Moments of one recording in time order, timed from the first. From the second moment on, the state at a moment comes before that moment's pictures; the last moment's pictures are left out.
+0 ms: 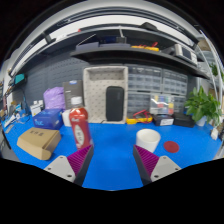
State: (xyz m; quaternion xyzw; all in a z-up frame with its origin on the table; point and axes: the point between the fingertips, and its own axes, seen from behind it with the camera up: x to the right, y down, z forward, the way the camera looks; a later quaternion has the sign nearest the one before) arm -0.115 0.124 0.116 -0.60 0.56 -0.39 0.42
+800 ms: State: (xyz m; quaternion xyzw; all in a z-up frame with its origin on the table) arm 0.026 0.282 0.091 -0.57 0.53 -0.39 0.49
